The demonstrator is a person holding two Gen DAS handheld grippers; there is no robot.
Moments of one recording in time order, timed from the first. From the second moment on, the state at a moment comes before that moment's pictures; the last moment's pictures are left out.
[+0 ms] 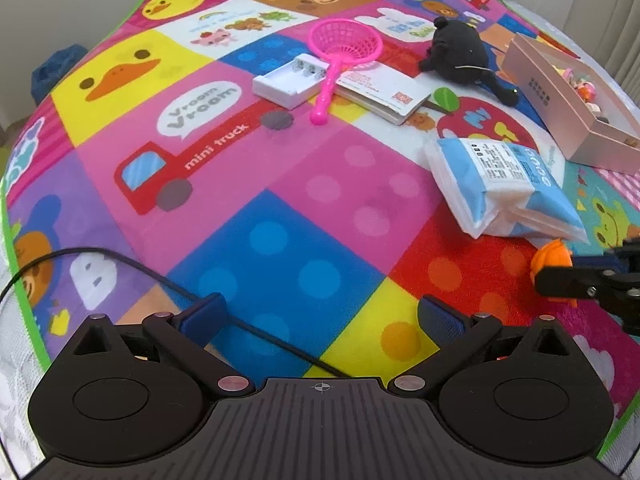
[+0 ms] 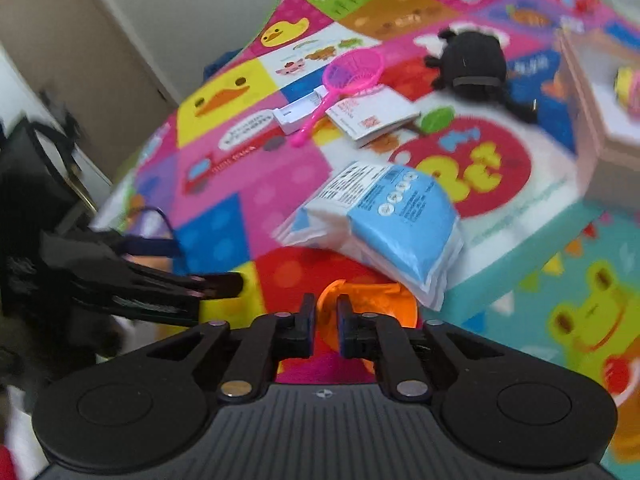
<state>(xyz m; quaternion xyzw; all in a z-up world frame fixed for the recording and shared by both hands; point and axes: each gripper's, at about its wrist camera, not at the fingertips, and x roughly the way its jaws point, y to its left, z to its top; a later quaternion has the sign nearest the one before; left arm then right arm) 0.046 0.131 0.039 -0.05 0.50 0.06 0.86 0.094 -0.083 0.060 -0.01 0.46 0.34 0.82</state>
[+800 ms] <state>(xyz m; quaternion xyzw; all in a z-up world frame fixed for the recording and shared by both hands) 0.058 0.058 0.044 -0.01 0.46 -0.04 0.89 0.094 -0.149 0.064 -0.04 0.40 0.23 0.89</state>
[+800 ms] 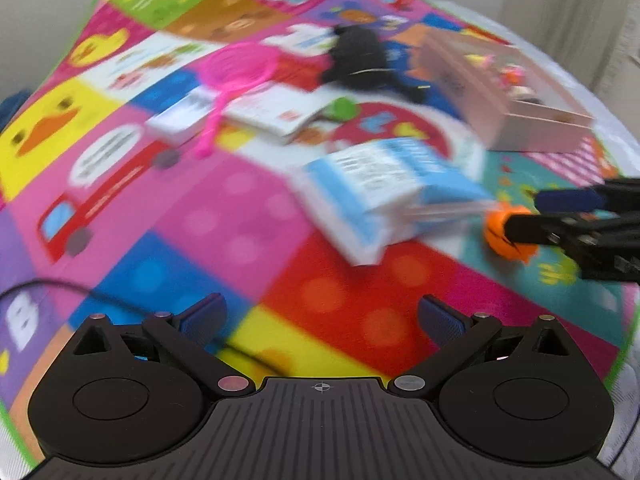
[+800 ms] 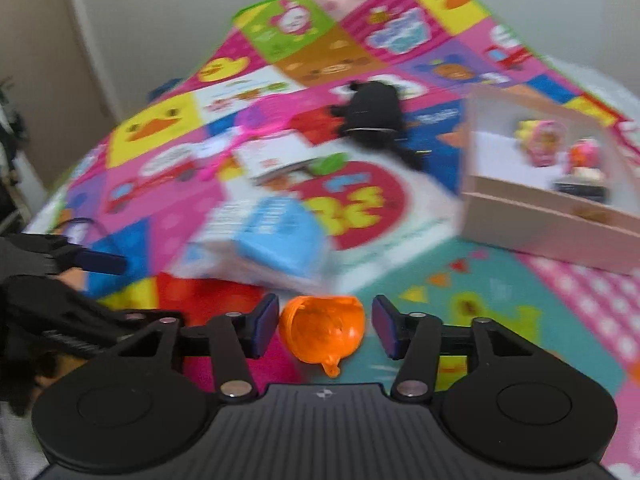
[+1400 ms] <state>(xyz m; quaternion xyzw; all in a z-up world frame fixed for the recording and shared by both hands) 0.070 0.041 0.038 0.04 0.46 -0.05 0.88 0.084 -0.162 0.045 -0.07 0.40 0.20 0.89</state>
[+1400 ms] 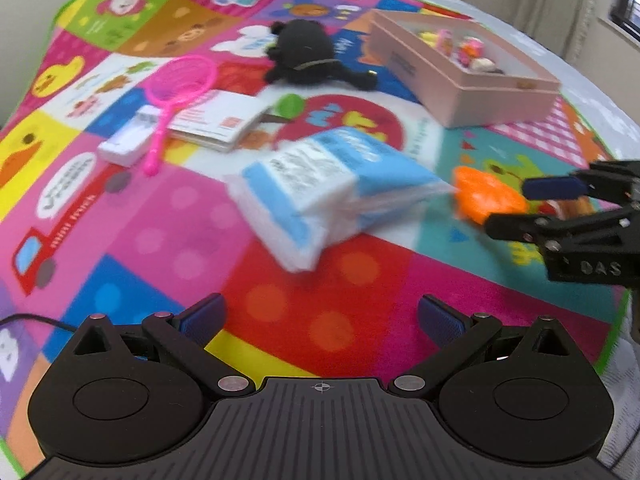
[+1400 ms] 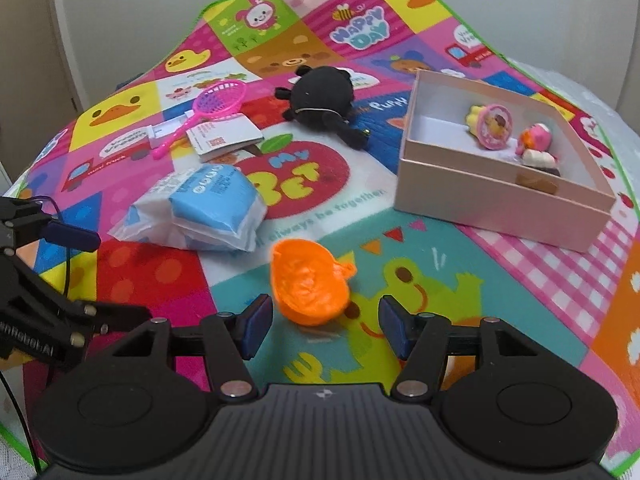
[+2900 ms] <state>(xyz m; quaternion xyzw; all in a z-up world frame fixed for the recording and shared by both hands) 0.006 0.105 0.067 0.04 0.43 -0.07 0.90 0.161 -0.037 0.039 -0.10 0.37 0.29 0.88</state>
